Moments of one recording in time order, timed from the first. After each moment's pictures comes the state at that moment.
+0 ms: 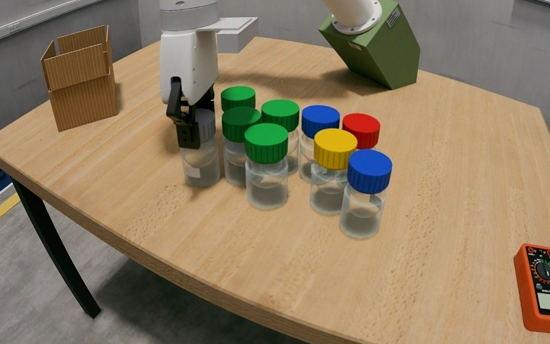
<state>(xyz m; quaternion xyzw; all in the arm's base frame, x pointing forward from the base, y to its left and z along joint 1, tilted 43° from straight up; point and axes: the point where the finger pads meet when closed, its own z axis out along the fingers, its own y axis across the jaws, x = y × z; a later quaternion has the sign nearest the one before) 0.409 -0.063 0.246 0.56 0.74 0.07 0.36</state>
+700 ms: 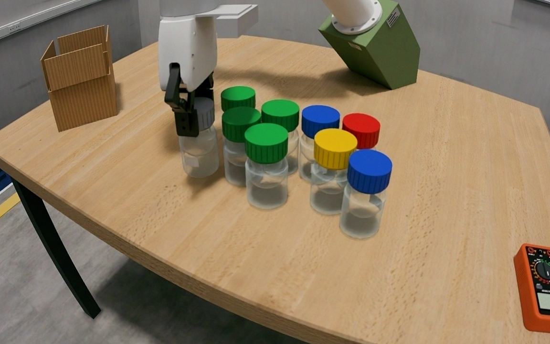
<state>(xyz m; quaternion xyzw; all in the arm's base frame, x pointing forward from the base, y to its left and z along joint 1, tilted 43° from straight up) 0.398 -0.057 0.261 0.56 0.74 0.07 0.36</state>
